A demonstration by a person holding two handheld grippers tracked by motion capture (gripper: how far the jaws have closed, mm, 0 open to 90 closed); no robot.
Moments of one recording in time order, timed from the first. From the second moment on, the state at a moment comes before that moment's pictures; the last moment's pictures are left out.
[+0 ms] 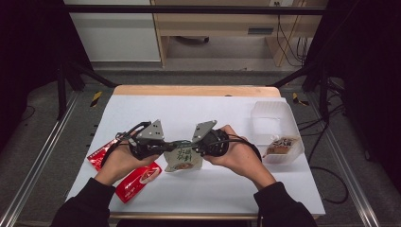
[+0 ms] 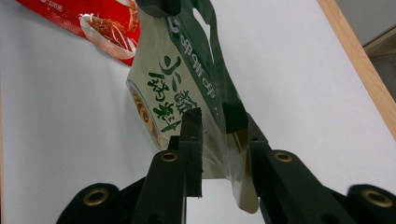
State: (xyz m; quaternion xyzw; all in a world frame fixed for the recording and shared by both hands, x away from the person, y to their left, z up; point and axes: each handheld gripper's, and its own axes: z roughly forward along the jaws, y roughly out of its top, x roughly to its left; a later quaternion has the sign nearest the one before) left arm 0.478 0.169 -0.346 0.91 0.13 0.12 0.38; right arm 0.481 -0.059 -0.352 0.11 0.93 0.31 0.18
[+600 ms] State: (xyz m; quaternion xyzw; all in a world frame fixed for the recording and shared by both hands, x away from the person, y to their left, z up) left arm 0.478 0.169 -0.348 0.91 0.13 0.12 0.38; right arm 0.480 -0.049 -0.351 0.09 0.94 0.27 0.17
